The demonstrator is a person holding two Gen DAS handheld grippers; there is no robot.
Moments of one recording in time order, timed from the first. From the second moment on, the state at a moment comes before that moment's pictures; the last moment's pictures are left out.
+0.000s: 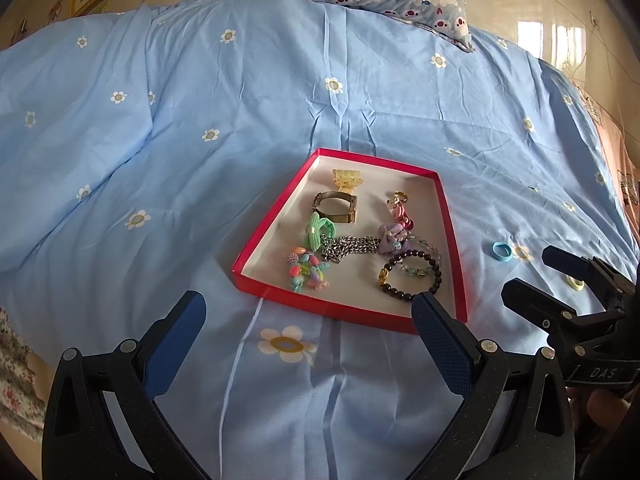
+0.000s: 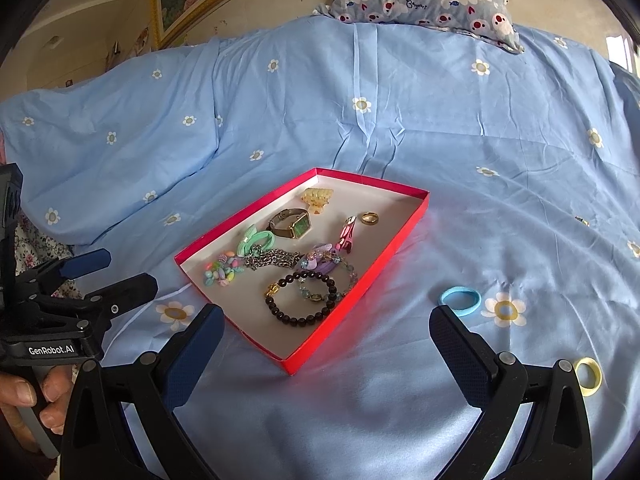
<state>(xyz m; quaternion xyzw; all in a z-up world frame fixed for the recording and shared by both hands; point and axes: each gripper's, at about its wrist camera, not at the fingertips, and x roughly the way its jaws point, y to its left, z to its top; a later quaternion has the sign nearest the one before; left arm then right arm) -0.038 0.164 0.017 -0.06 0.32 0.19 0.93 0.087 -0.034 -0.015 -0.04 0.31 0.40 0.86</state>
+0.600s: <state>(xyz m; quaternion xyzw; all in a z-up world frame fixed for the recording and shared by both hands) -0.038 0.162 0.017 -0.06 0.32 0.19 0.93 0.086 -0.034 -0.012 -0.04 0.31 0.40 0.86</state>
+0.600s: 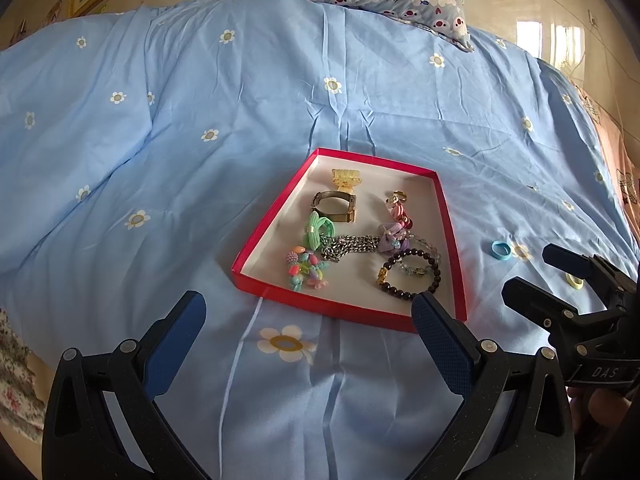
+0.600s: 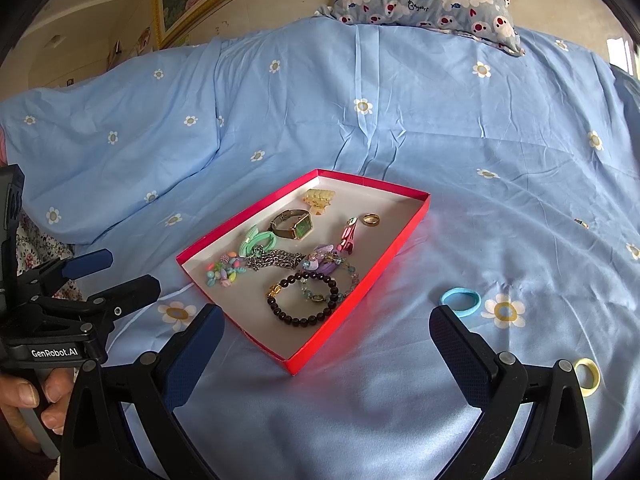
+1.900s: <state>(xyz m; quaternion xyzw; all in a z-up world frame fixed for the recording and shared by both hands) -0.034 0.157 0.016 -0.05 0.32 0.18 0.93 0.085 -0.037 -0.007 -0.04 0.30 0.40 0.87</state>
